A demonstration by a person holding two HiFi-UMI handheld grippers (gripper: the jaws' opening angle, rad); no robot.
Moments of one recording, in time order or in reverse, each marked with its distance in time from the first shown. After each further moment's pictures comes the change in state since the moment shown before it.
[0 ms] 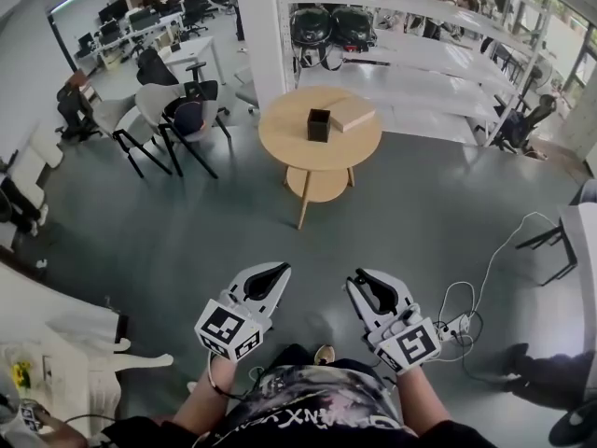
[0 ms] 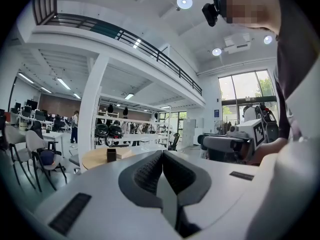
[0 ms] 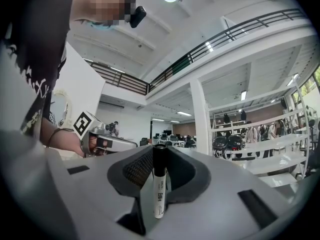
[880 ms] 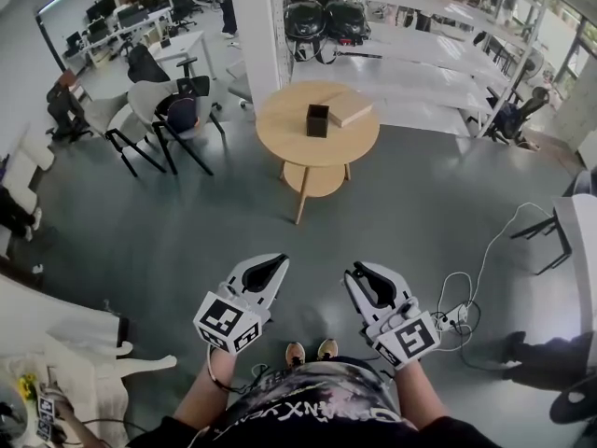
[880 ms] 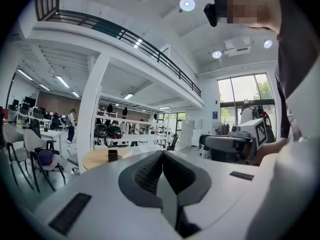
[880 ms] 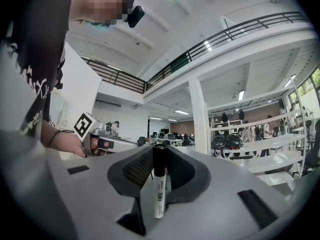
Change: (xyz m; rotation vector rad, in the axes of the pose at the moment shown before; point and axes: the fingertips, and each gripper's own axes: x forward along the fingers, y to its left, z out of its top) left arm -0.013 0.038 0.007 -0.021 -0.004 -0.026; right arm 0.035 0.018 0.010 0.010 0.021 -0.036
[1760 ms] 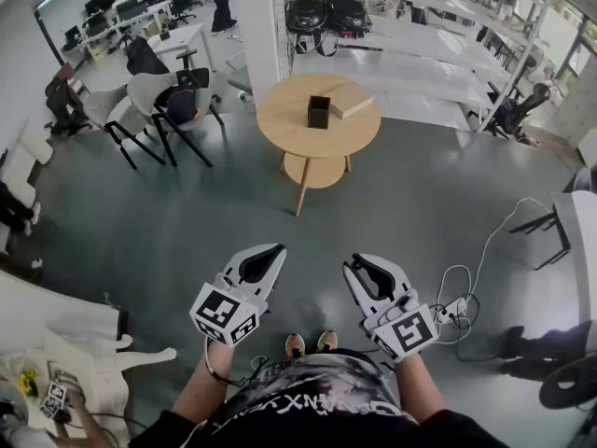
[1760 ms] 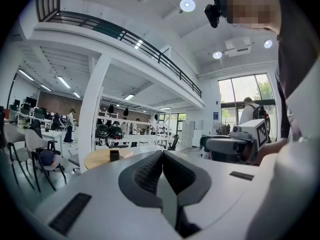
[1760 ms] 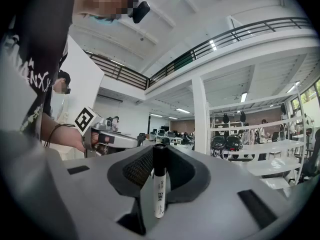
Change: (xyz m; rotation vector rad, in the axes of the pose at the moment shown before) left arm -0.009 0.004 0.002 0.000 -0.012 0.011; right arm 0.003 0.008 -0.001 -0.055 0.031 0.001
